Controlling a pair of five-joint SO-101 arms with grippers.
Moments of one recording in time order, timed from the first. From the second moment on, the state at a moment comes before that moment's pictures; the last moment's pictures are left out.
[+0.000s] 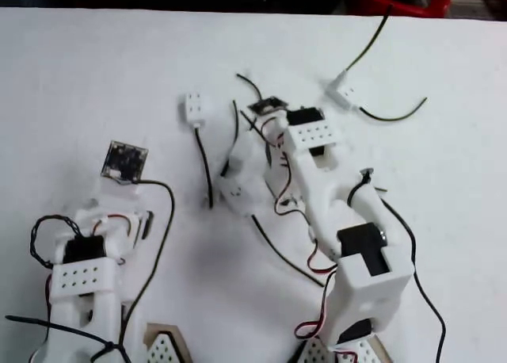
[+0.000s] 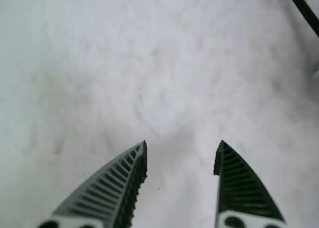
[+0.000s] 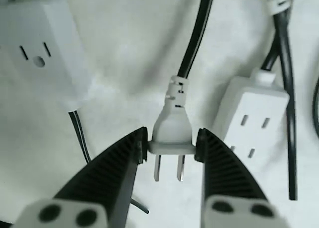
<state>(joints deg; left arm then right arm) -15.9 -55.2 78.9 44.0 -23.4 -17.9 14.4 6.2 82.3 14.1</state>
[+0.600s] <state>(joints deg) -15.9 -55.2 78.9 44.0 -23.4 -17.5 17.4 5.3 86.9 10.3</state>
